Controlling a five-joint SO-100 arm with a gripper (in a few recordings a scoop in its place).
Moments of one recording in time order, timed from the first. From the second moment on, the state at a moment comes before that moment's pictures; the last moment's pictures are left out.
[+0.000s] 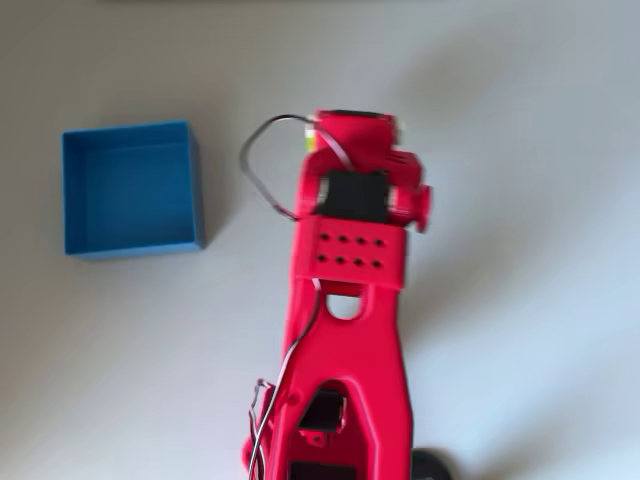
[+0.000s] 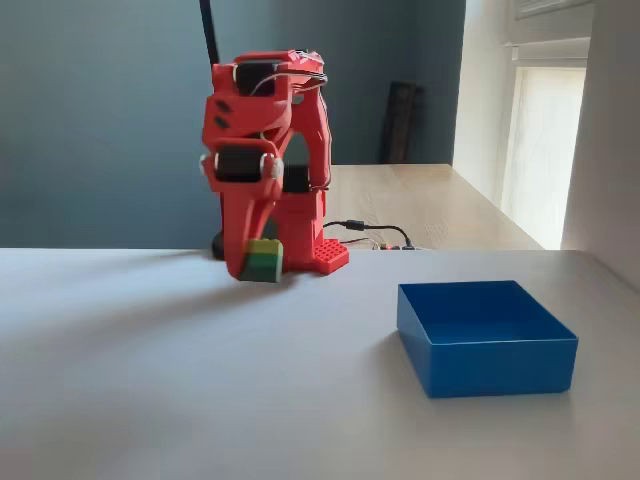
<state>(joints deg) 6.6 115.6 116.3 47.4 -0.5</state>
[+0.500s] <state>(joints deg) -18.4 115.6 116.3 47.4 -2.0</state>
